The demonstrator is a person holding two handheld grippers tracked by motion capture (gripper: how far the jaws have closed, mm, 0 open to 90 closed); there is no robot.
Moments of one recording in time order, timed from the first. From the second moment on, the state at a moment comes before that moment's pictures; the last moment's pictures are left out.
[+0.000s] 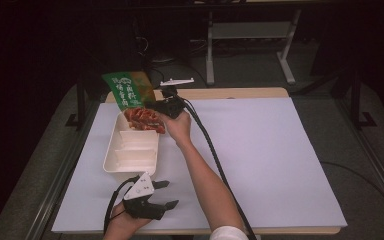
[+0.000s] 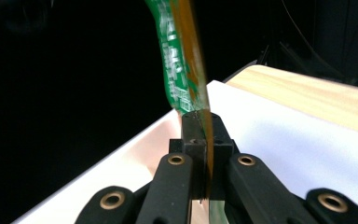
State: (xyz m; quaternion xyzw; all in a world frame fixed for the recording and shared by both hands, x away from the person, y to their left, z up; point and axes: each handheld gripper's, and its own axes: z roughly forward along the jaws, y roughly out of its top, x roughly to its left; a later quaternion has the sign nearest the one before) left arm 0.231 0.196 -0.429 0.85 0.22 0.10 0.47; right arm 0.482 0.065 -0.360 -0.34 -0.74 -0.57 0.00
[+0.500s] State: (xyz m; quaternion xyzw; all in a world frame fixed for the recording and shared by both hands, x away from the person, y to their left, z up) left arm 0.231 0.194 -0.430 0.85 0.22 0.10 0.47; right arm 0.482 0.070 -0.380 -0.39 -0.70 -0.60 0.03
